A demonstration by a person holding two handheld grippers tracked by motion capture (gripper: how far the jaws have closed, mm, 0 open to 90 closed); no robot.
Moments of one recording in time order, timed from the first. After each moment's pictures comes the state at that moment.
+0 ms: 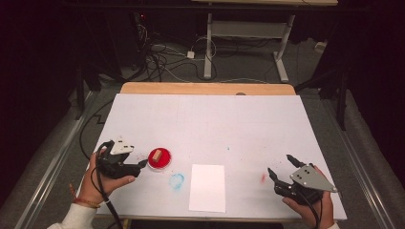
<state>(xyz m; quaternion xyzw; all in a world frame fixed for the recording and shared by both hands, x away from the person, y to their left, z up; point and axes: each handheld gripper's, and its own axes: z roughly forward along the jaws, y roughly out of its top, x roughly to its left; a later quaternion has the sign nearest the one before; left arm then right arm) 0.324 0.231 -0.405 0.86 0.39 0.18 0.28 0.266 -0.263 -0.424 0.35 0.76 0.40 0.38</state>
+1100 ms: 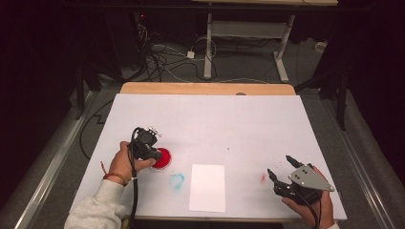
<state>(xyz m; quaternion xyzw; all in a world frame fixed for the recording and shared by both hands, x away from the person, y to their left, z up) 0.394 0.183 -0.431 0.88 0.44 0.07 0.18 0.267 -0.263 -0.428 0.34 0.77 0.38 0.38</state>
